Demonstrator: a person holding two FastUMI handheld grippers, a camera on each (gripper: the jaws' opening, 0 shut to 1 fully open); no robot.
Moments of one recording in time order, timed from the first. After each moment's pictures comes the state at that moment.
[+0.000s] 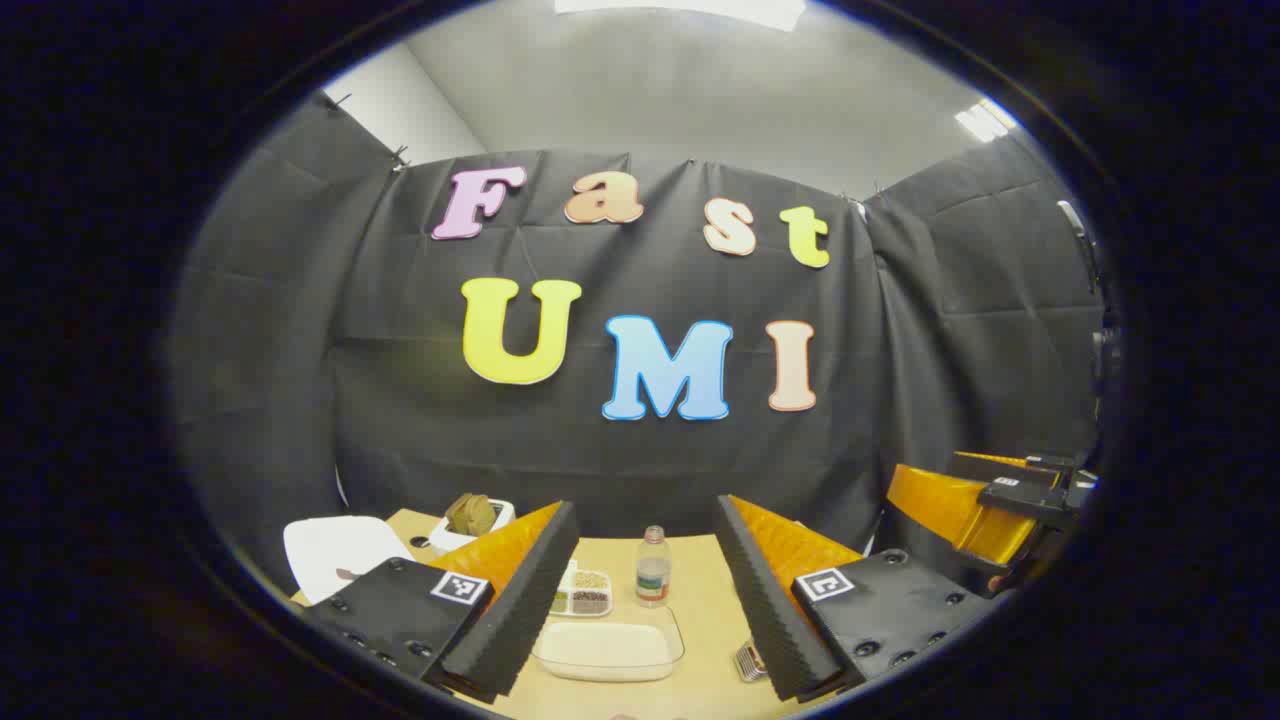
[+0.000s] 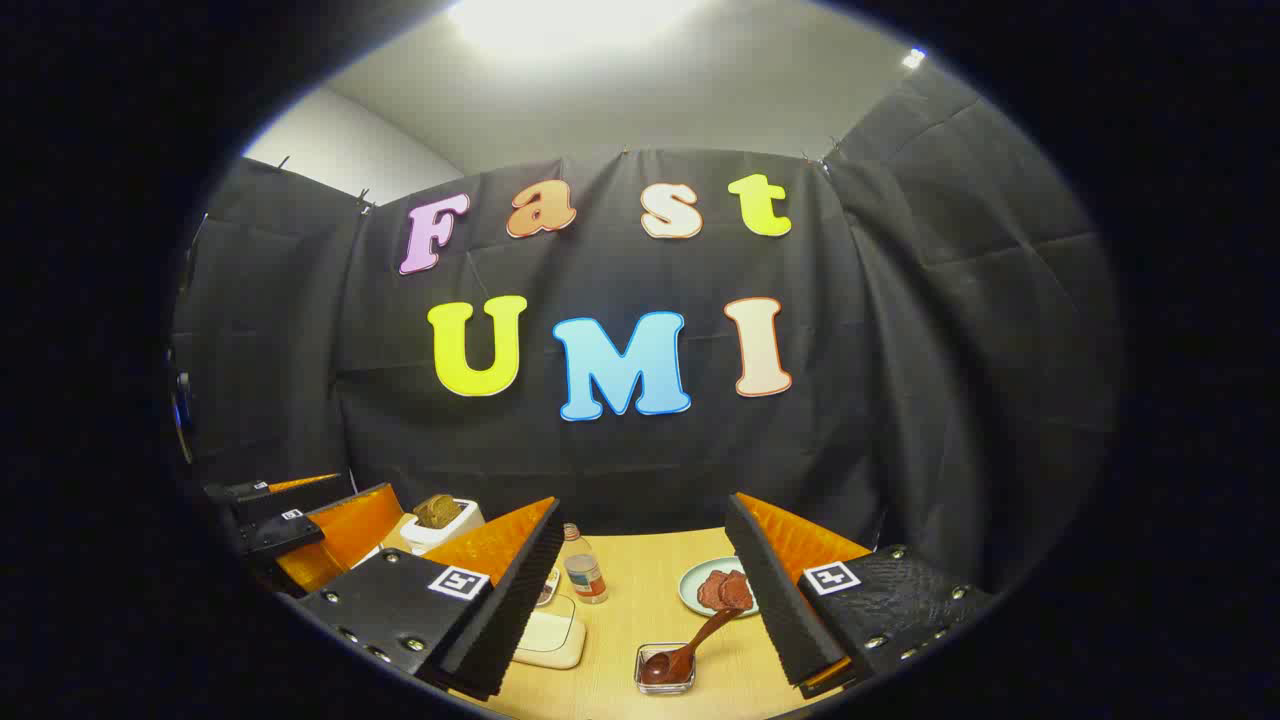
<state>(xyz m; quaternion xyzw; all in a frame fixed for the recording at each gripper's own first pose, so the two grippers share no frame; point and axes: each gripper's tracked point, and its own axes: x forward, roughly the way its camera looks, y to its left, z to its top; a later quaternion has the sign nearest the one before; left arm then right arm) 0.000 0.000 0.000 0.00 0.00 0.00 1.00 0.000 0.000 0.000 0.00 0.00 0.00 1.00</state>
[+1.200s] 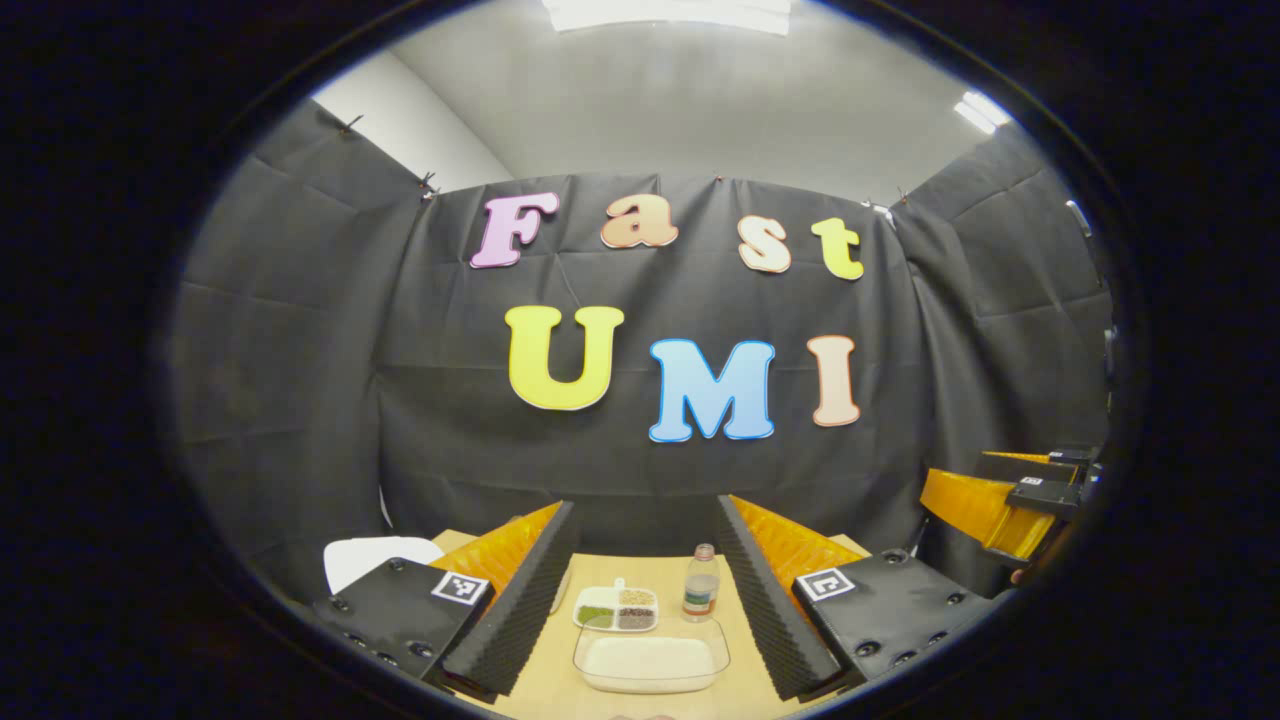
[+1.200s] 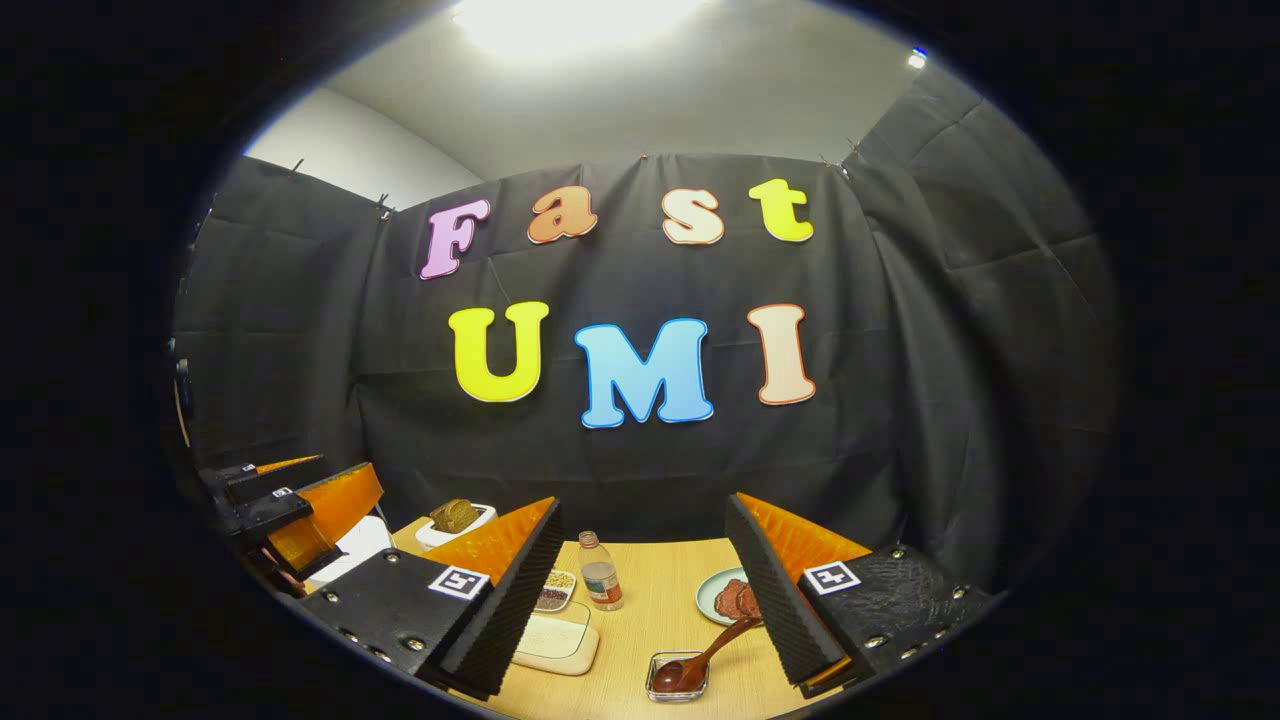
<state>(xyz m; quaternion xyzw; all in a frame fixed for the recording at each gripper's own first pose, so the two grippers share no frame) -0.011 0.031 0.012 0.01 -0.03 0.05 1.00 0.001 0.016 0.010 -0.01 -0.02 0.03 1.00</state>
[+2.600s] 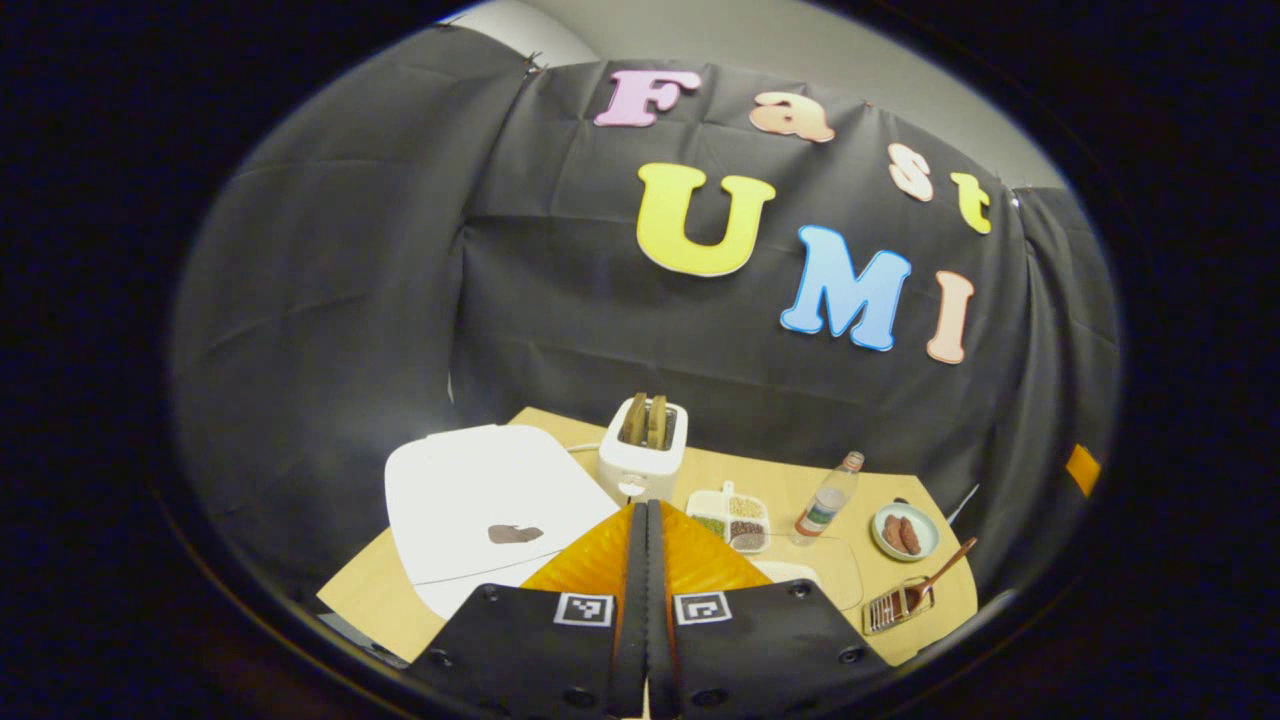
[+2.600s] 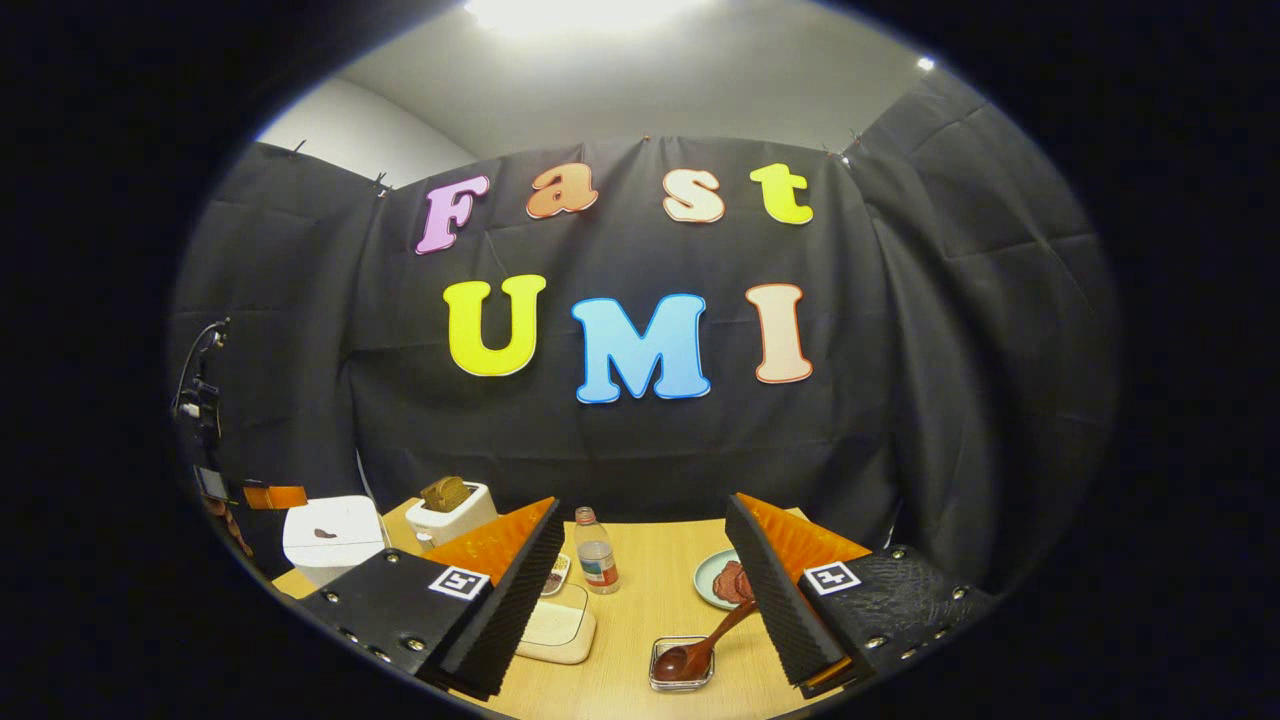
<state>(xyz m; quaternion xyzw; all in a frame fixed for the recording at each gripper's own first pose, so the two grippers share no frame) 0.002 0.286 -0.125 -0.10 0.18 0.13 0.97 0.008 0.020 -0.034 -0.02 0.02 0.00 1.00</state>
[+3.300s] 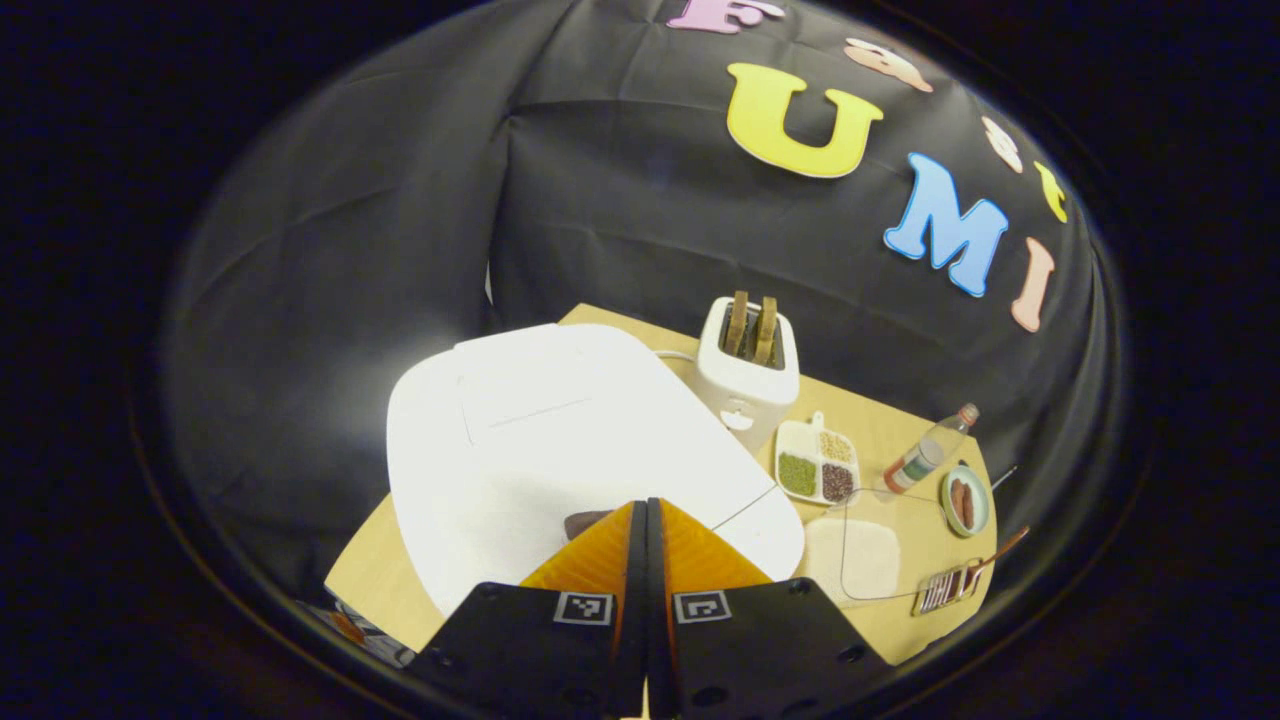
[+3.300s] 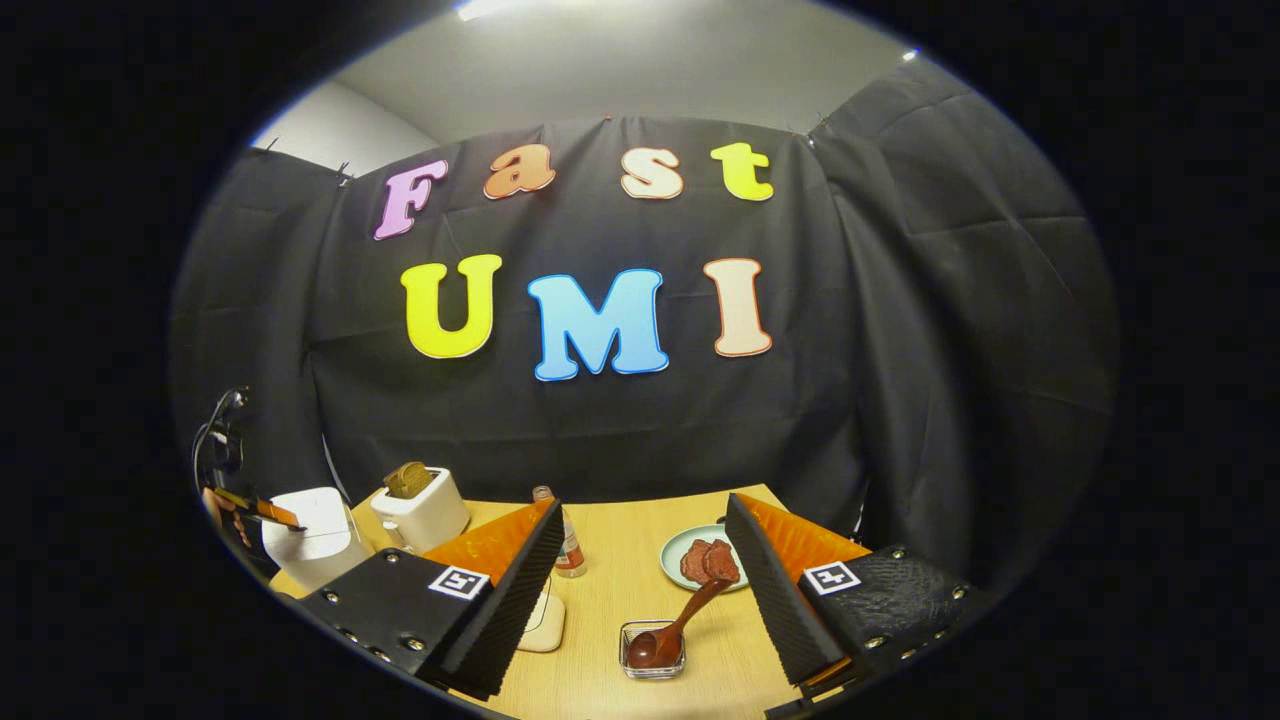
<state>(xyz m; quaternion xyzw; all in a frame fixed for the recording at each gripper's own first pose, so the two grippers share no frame) 0.036 0.387 -0.237 -0.13 0.32 0.18 0.92 0.005 -0.016 -0.050 0.00 0.05 -0.05 1.00</state>
